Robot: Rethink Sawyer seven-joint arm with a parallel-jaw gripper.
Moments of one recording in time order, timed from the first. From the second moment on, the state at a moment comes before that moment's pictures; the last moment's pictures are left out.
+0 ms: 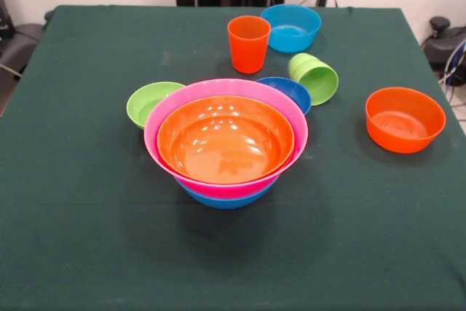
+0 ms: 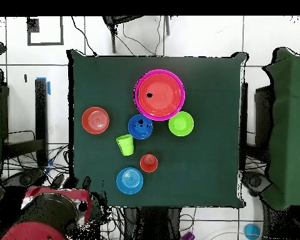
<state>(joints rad) 0.03 -1.56 -0.04 1.75 0.08 1.16 1.83</state>
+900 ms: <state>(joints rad) 0.00 -1.56 -0.04 1.67 0.08 1.41 1.83</state>
